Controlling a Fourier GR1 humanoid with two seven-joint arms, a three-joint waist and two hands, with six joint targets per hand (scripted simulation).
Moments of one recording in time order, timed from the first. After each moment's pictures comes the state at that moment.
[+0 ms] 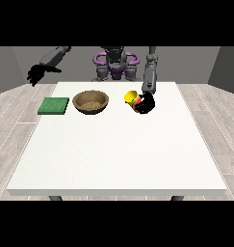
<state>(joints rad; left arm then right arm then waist) -0.59 0.16 0.20 -0.73 -0.17 0.47 -0.77 -0.39 -0.39 -0.33 -1.19 -0.28 0.36 -0.37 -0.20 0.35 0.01</state>
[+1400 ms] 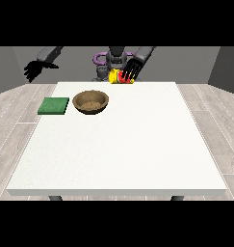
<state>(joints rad) -0.70 0.01 -0.36 -0.82 -0.96 0.56 0.10 -0.27 -0.50 -0.42 -0.69 -0.23 0.41 -0.52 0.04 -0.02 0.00</state>
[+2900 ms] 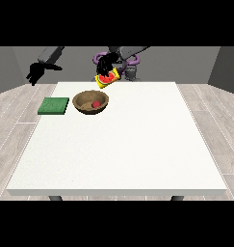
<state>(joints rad) -0.92 0.01 -0.81 -0.90 -1.47 0.10 0.40 -0.50 -0.46 -0.36 -0.60 -0.19 0.33 -0.46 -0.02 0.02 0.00</state>
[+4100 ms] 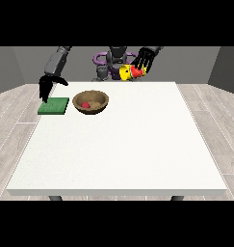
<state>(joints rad) -0.79 0.07 -0.32 -1.18 -1.08 0.25 0.19 -0.50 -0.49 -0.42 -0.57 -0.26 0.31 -0.42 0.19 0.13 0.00</state>
